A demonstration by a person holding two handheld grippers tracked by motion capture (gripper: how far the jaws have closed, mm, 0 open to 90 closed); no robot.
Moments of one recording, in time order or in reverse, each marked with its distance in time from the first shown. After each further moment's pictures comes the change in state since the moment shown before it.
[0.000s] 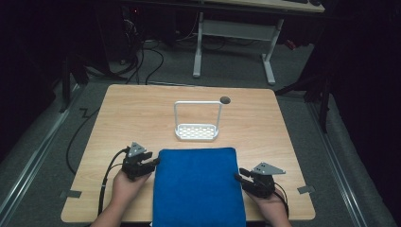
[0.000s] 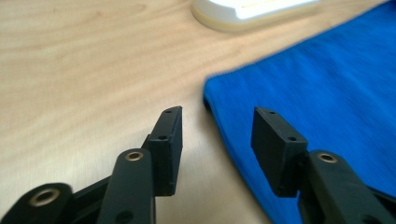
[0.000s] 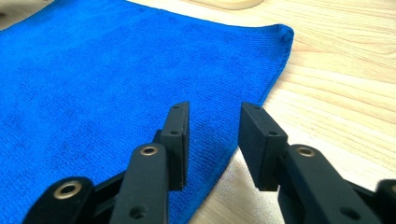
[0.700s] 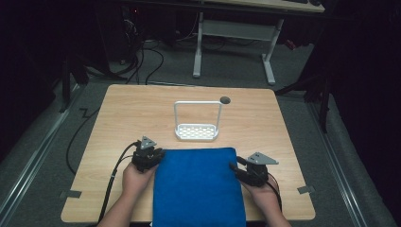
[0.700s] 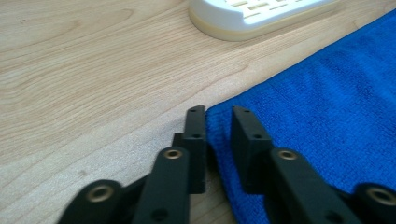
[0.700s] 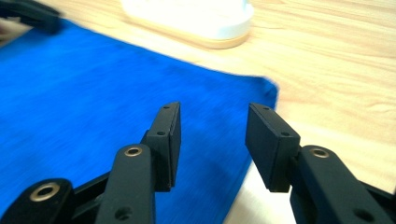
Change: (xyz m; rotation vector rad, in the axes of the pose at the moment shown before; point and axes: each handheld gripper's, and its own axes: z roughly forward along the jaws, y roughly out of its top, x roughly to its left) left arm -0.005 0.009 0.027 0.039 0.007 0.037; right arm -0.002 0.033 0.025 -0.035 -0.083 -0.011
